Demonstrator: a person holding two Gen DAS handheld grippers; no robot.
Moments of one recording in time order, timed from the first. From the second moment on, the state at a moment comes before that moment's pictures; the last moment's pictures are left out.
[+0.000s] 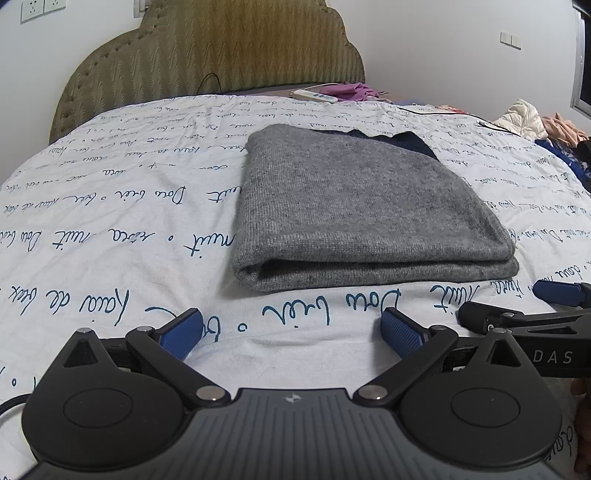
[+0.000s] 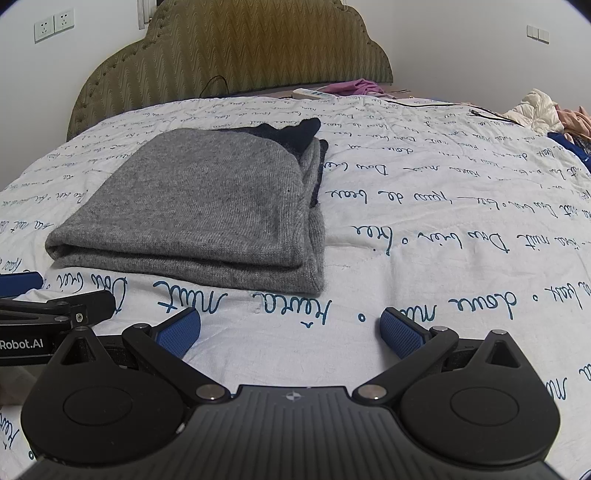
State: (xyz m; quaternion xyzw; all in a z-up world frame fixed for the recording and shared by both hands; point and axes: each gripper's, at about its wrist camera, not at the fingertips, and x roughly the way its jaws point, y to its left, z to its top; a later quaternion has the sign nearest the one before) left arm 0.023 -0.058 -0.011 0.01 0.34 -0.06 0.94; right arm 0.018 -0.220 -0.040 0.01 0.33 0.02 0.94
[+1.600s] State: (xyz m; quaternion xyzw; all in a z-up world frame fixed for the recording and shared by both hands) left arm -0.015 -0.051 0.059 0.00 0.32 -0.05 0.95; right arm -0.009 -0.216 0.000 0.03 0.33 0.04 0.94
